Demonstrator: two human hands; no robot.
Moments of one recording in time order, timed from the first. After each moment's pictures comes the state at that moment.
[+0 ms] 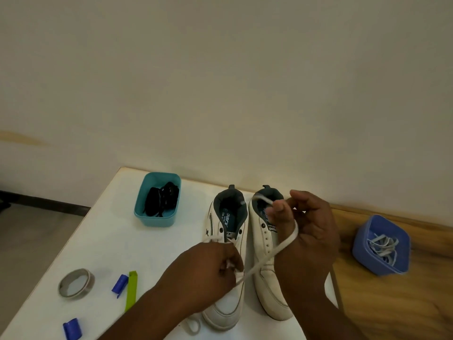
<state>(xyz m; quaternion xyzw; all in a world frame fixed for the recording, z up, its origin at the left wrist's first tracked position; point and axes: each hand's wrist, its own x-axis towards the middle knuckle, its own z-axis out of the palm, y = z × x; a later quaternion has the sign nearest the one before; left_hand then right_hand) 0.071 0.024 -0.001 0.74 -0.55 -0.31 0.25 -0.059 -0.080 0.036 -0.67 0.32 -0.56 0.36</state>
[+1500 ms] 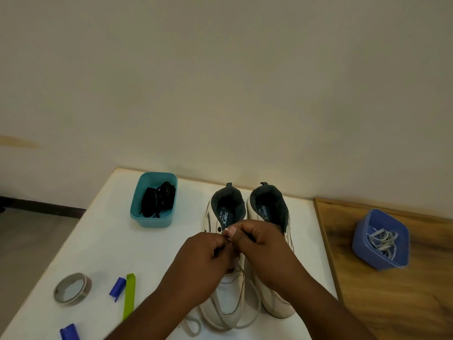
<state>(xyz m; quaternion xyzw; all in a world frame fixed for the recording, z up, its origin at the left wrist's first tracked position) 0.068 0.017 -0.008 0.72 -0.45 -0.33 0.41 -0.052 -0.088 0.003 -0.77 0.34 -0.17 0.52</state>
